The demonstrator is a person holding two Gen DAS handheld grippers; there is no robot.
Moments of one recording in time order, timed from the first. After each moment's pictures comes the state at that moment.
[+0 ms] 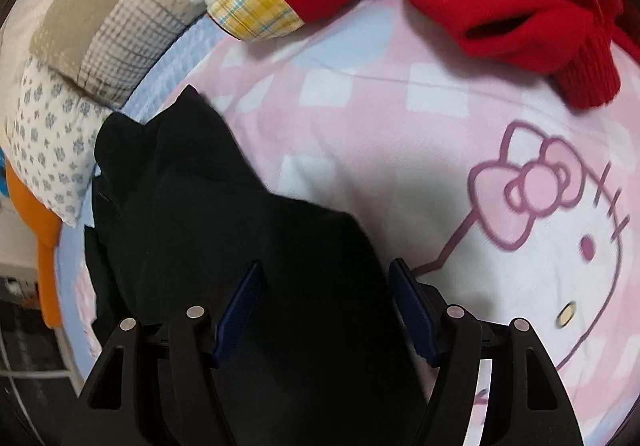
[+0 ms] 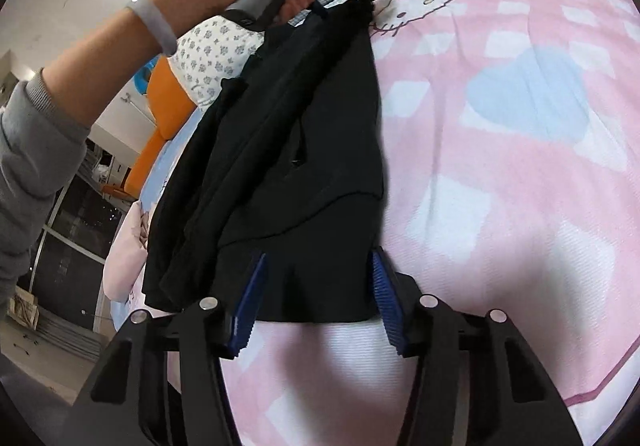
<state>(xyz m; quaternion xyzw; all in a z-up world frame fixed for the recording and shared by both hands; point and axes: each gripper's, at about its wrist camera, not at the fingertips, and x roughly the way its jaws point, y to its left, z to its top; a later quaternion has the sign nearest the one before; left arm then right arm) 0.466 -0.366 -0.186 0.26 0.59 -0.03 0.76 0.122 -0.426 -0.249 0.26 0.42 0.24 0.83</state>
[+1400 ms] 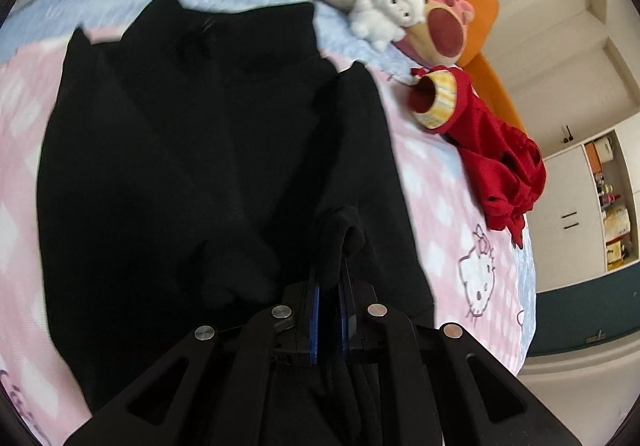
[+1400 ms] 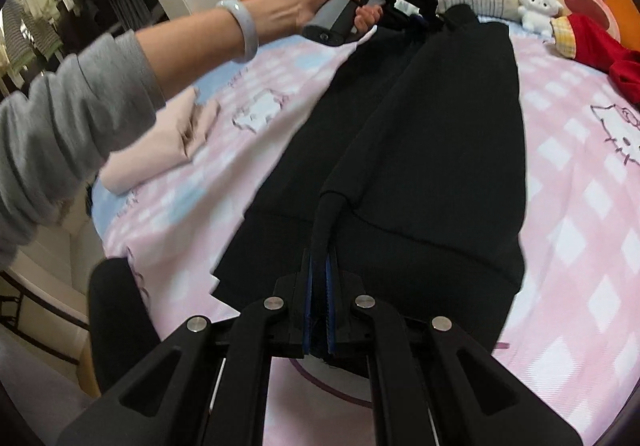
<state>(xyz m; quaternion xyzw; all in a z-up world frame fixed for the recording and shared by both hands) 0.497 -0.007 -0.175 -0.19 0.56 -0.24 0.77 0.129 -0.199 -0.187 0.01 0.42 0.36 0.83</state>
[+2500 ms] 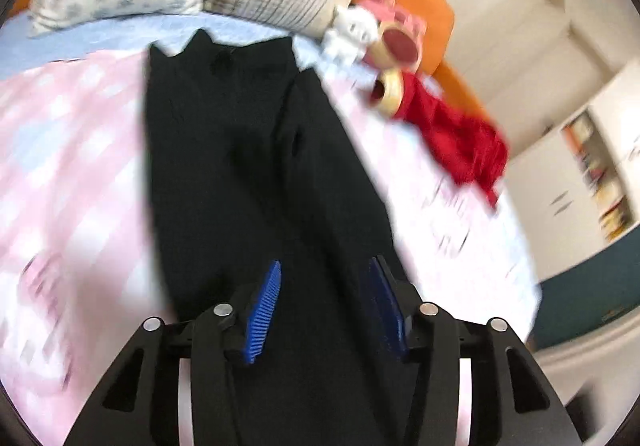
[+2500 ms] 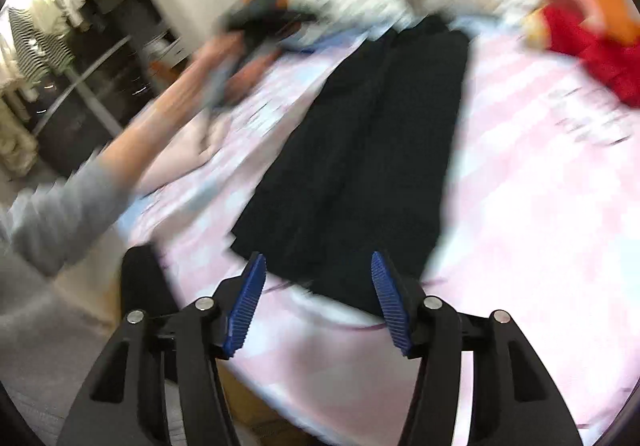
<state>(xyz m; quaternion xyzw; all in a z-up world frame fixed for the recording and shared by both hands) 0.332 0.033 -0.120 -0.13 0.50 -0.24 0.82 0.095 -0.304 -0.146 0.02 0.40 0.34 0.85</state>
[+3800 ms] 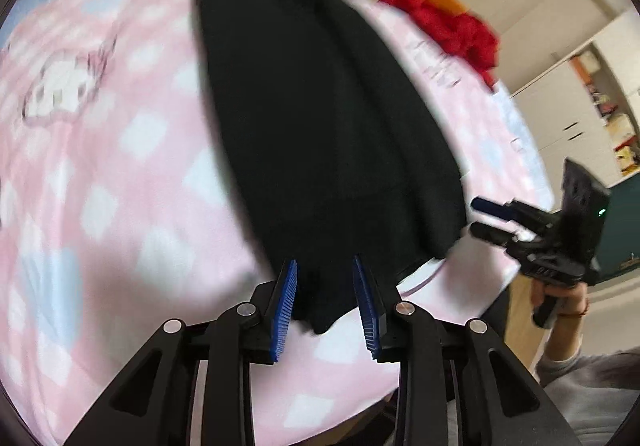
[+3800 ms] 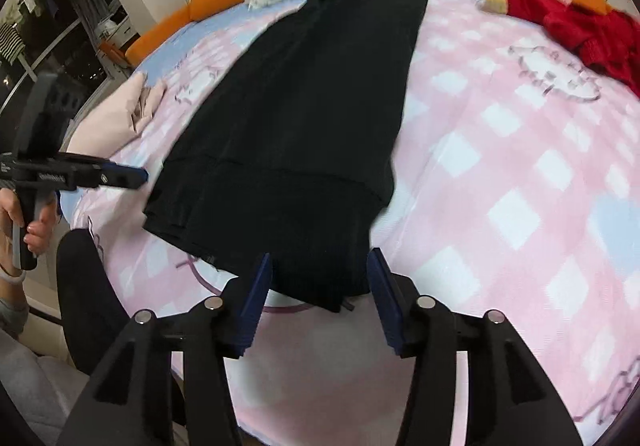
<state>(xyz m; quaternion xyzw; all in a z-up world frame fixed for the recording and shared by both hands) 0.110 0.051 -0.148 -0.09 0.55 -0.25 0.79 0.116 -0.301 -0.190 0.00 0.45 0.29 0.85</state>
